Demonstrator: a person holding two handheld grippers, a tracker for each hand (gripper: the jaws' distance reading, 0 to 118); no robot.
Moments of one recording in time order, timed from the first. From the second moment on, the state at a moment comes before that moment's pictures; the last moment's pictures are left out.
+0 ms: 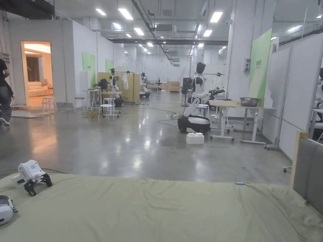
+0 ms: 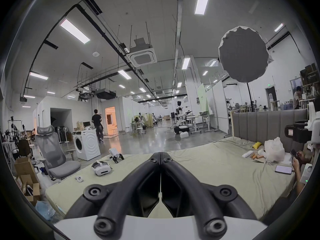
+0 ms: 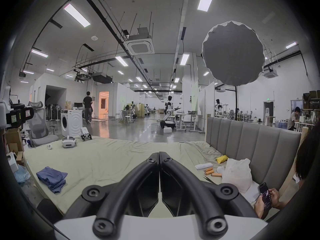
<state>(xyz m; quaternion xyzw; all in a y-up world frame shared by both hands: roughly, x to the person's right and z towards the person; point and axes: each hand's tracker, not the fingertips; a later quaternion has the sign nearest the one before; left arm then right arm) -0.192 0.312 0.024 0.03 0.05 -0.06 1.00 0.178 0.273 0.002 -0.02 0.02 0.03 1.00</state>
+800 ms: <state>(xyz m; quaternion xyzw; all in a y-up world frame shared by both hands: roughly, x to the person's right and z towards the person) -0.198 0.305 0.021 0.00 0.03 -0.04 1.00 0.176 0.270 -0.006 -0.01 0.03 -0.01 1.00</state>
